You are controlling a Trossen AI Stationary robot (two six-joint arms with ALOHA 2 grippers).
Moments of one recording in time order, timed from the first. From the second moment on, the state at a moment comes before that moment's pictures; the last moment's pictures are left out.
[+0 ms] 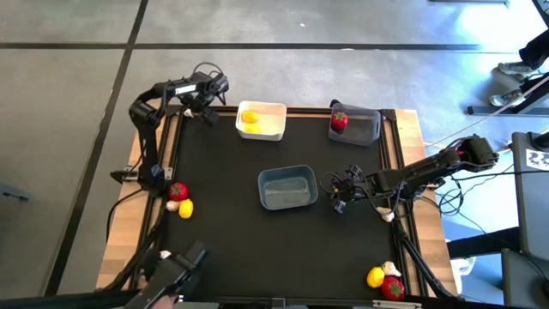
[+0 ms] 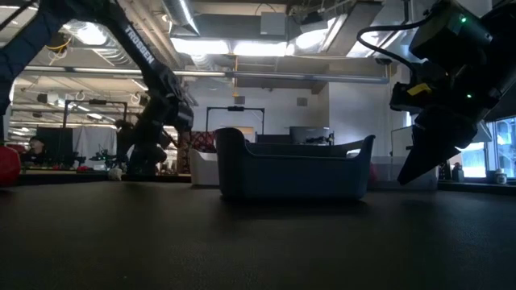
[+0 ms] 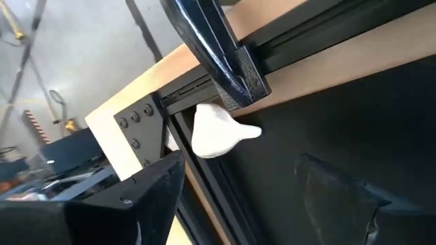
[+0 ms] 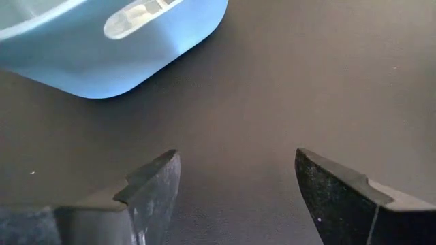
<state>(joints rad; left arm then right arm) 1.05 2.00 1.36 -1.08 -0.59 -0.09 0.21 1.23 0.43 -0.23 0.39 0.62</state>
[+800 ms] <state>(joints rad) 1.08 2.12 1.40 -1.10 -0.67 -0.02 0.21 1.23 0.43 -0.23 0.40 0.63</state>
